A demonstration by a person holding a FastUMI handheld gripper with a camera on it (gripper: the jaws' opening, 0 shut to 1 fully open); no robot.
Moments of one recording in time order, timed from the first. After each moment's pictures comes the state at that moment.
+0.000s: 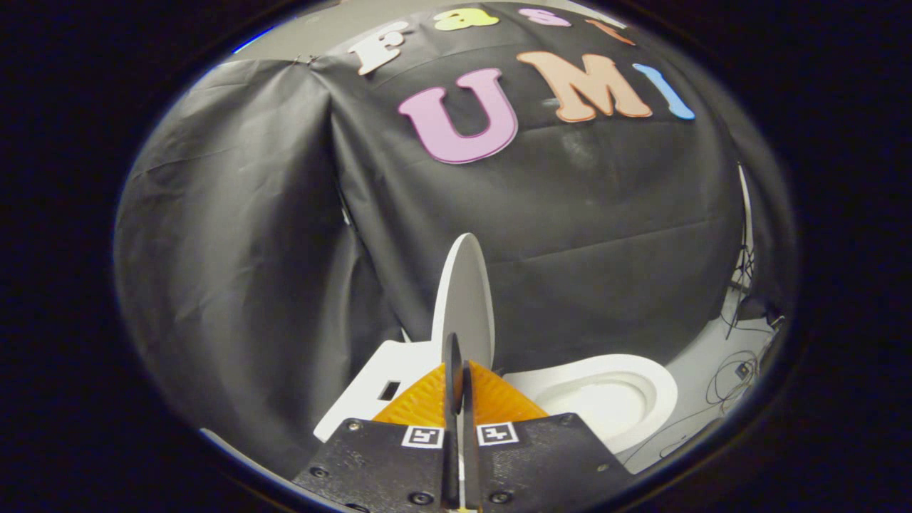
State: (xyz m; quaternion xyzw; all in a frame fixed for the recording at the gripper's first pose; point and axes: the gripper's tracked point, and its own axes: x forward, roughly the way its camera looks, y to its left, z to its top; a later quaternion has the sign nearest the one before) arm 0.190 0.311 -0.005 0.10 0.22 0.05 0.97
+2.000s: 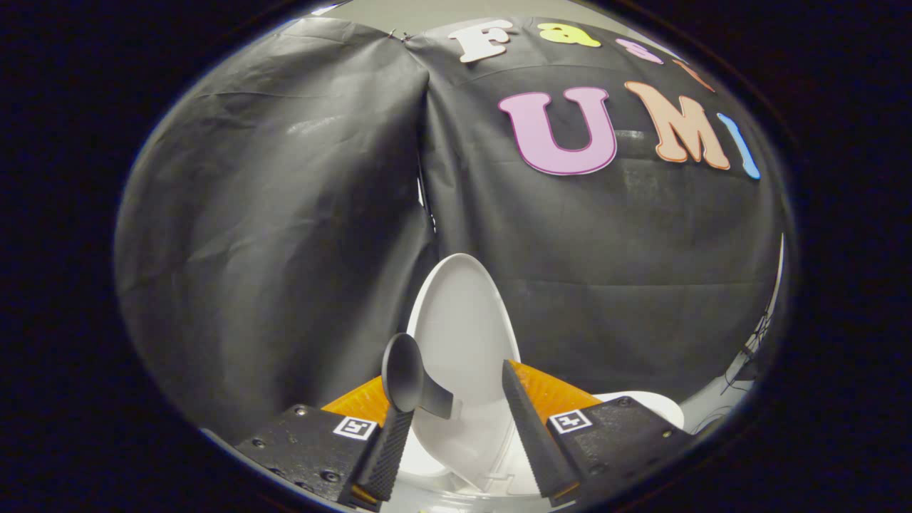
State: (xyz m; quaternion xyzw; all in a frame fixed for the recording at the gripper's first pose) arm 0.217 0.394 -0.017 -0.02 0.17 0.10 0.98
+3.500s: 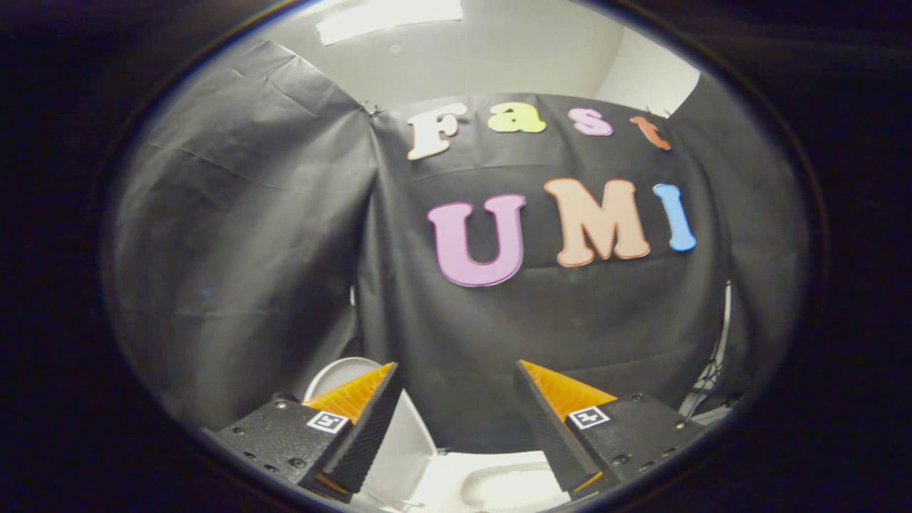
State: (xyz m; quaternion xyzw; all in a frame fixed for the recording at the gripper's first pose) arm 0.138 0.223 0.125 -0.02 -0.02 -0.03 1.00
